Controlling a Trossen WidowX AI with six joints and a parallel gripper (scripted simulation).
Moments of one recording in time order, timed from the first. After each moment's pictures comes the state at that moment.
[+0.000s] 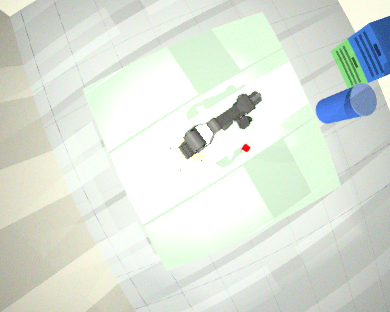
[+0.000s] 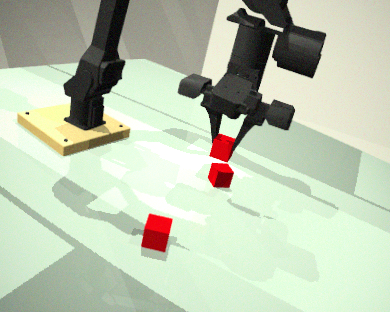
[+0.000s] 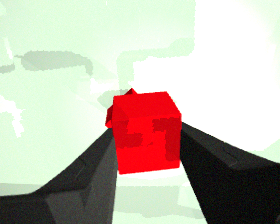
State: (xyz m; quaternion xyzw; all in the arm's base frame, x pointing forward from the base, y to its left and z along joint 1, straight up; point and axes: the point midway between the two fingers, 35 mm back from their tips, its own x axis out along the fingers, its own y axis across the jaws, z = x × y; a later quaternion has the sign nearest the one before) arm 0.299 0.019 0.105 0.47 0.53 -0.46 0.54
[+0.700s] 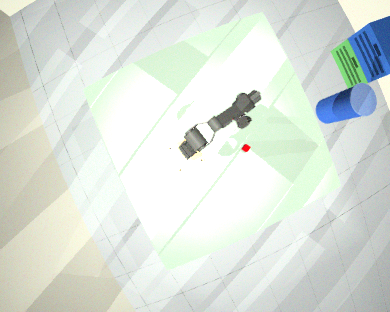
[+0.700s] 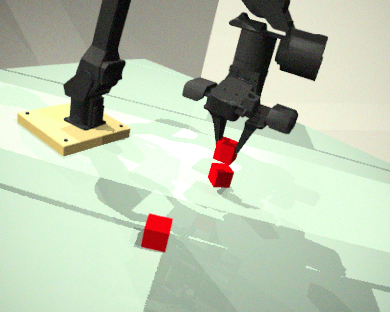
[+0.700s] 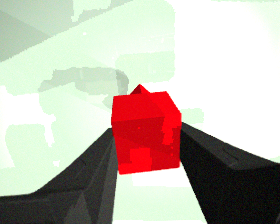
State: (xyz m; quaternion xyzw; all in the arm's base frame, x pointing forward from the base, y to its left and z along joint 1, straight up) arm 0.305 0.025 0.100 0.50 0.50 -0.48 0.52
